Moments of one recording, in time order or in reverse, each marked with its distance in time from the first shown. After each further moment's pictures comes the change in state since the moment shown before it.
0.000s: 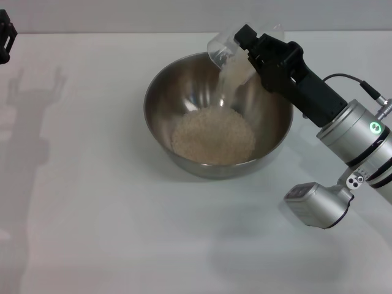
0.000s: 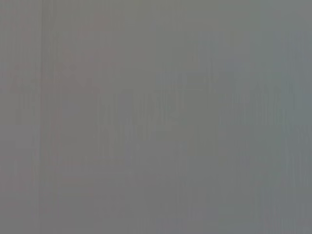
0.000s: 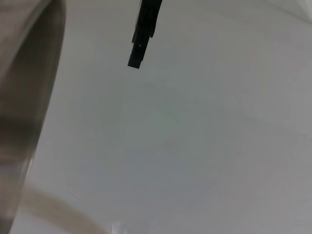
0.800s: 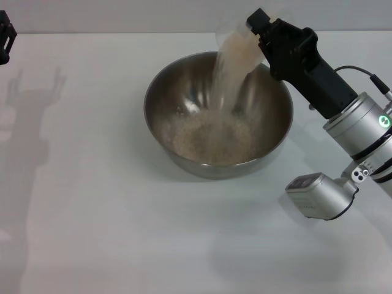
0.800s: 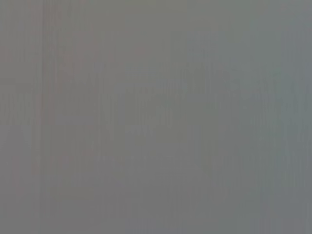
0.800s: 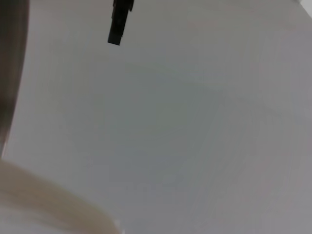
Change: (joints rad) left arm 0.002 0.000 0.000 0.001 0.000 0.000 0.000; right arm 0.001 0.002 0.000 -0.001 0.058 -0.034 0.022
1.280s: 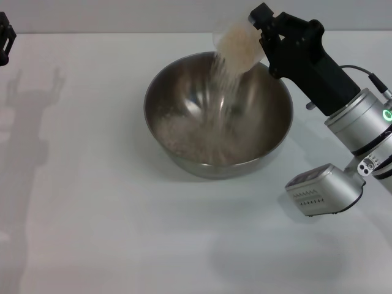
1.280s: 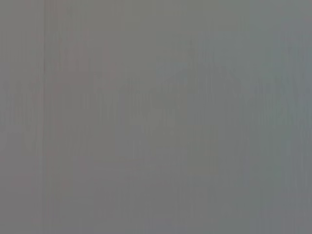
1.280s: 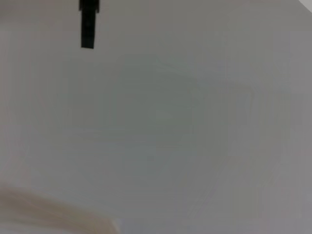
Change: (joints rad) left arm 0.004 0.000 0.000 0.000 0.000 -0.001 0.000; right arm 0.007 -0.001 0.000 0.000 0.020 0.000 0.150
